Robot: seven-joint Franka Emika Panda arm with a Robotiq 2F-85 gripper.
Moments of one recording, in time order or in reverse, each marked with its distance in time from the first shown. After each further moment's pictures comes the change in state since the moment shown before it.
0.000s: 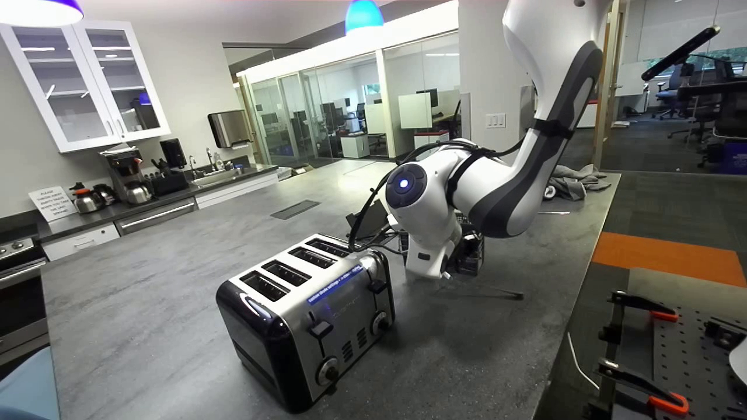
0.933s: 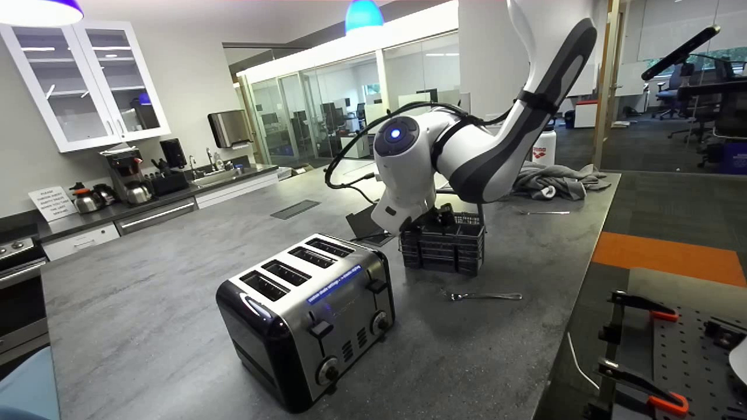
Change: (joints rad) arm -0.058 -0.059 -0.001 0.089 -0.066 0.125 0.252
